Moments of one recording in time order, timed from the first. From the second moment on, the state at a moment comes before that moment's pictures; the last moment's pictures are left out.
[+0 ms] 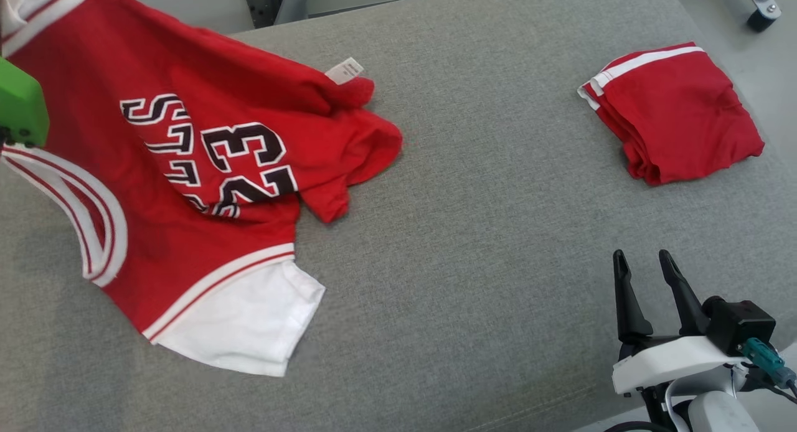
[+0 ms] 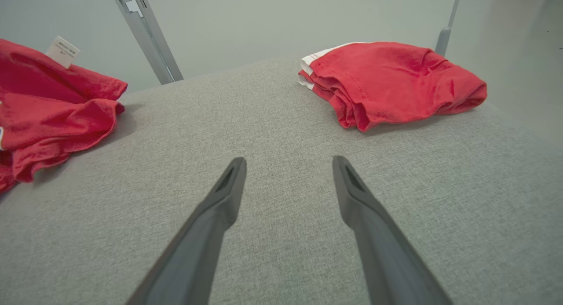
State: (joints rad) left arm -0.89 0.67 -0.48 0.41 -0.48 0.05 0.06; right arm -0.05 -0.05 -0.04 0.21 0.23 0.13 -0.26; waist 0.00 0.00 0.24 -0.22
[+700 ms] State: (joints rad) left arm -0.15 0.73 -0.67 -0.25 -0.67 0.22 0.28; right arm 0.02 -0.05 -0.09 0.21 0.24 0.13 -0.26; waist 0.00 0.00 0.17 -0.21
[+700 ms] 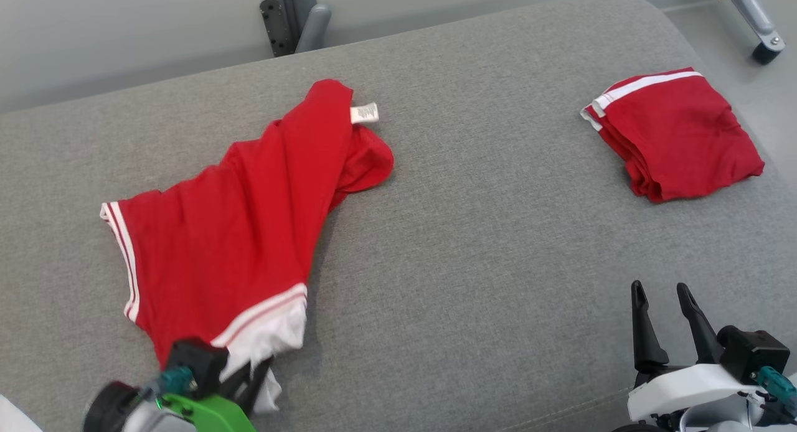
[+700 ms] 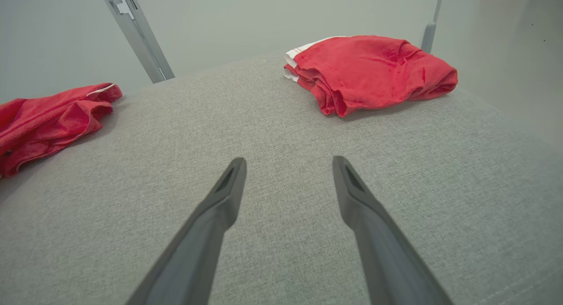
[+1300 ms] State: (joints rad) left arm -0.07 0.52 -0.74 0.17 -0.71 0.15 0.05; right arm 0.00 -0.05 -0.08 0.23 0.20 0.13 -0.26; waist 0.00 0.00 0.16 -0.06
